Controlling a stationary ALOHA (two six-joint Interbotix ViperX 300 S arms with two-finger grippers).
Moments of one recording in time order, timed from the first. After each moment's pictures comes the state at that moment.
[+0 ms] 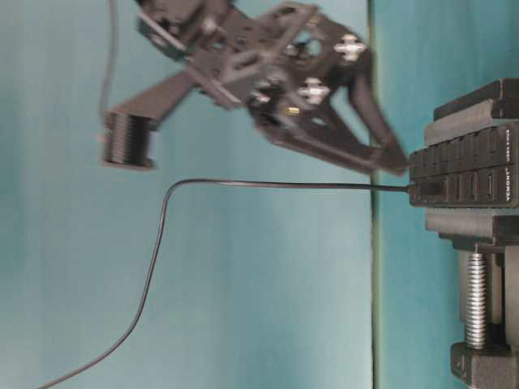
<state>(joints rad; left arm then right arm) 0.00 -0.77 1.14 0.01 0.06 -0.07 -0.07 -0.02 0.59 -0.21 0.27 0.17</state>
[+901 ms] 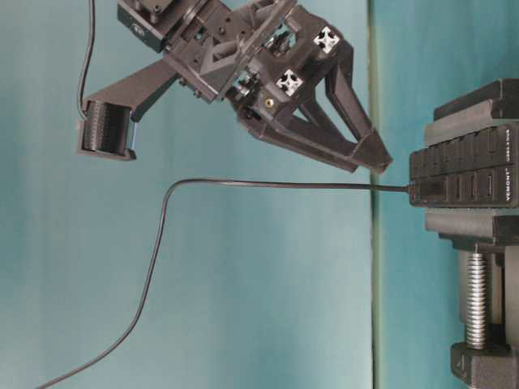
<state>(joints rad) 0.00 -0.78 1.14 0.01 0.06 -0.07 -0.07 -0.04 0.60 -0.21 0.27 0.17</state>
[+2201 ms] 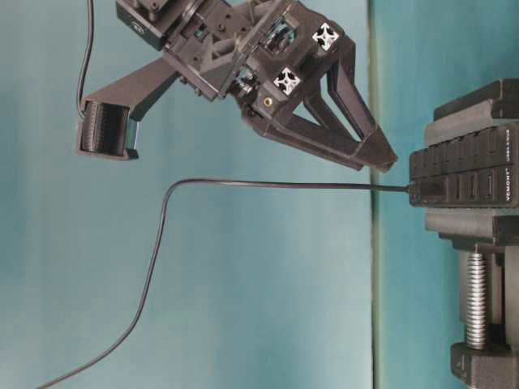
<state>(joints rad) 0.00 -0.78 1.14 0.01 0.06 -0.07 -0.05 -0.04 0.60 -0.17 0.27 0.17</state>
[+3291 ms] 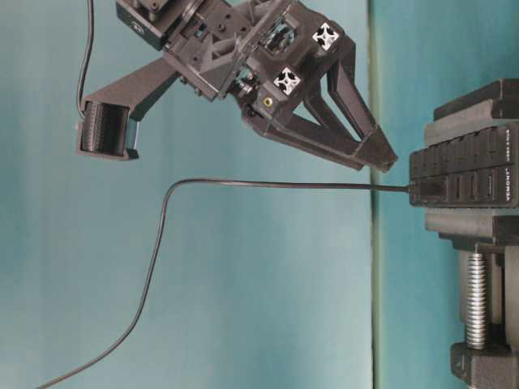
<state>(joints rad) 0.00 -0.78 1.14 0.01 0.06 -0.07 -0.05 -0.04 0.60 -0.17 0.27 0.17</state>
